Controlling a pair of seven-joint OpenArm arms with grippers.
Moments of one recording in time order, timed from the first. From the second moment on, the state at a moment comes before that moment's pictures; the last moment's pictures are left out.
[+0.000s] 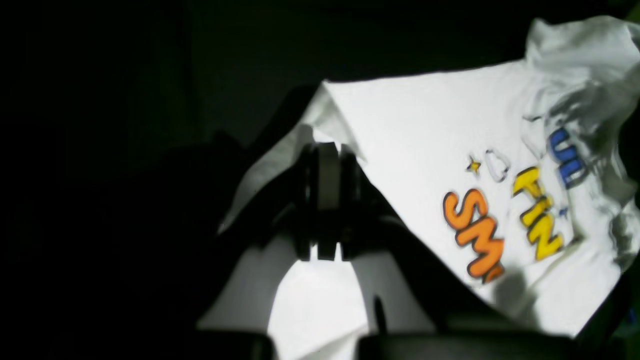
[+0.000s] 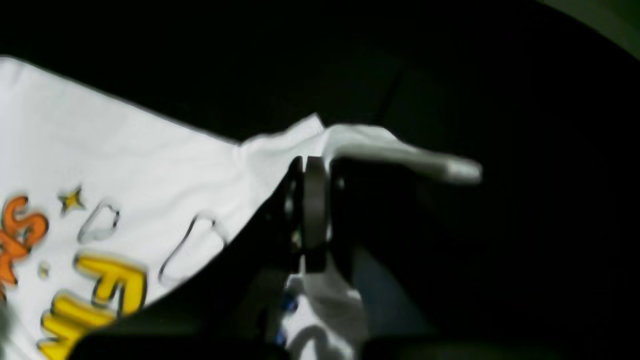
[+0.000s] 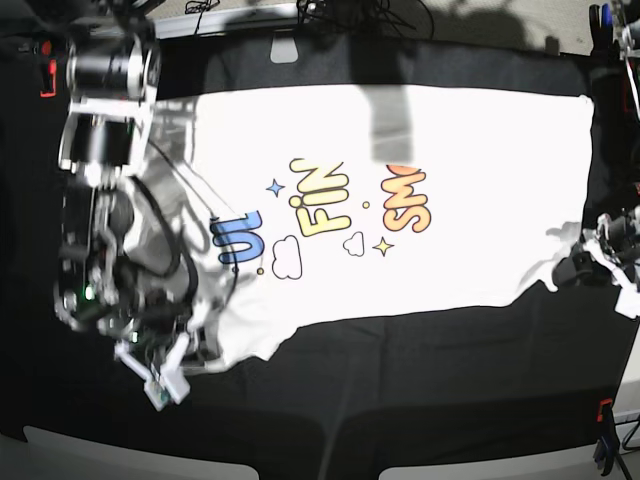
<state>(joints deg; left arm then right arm) -10.3 -31.5 -11.4 65.7 -57.2 -42.3 48.5 21.2 13.2 6.9 82.4 16.1 39.6 -48.9</state>
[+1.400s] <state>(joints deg) 20.0 -27.3 -37.4 86.8 -65.7 -42.3 60.7 -14.0 17.0 20.9 108.0 13.8 40.0 -48.9</state>
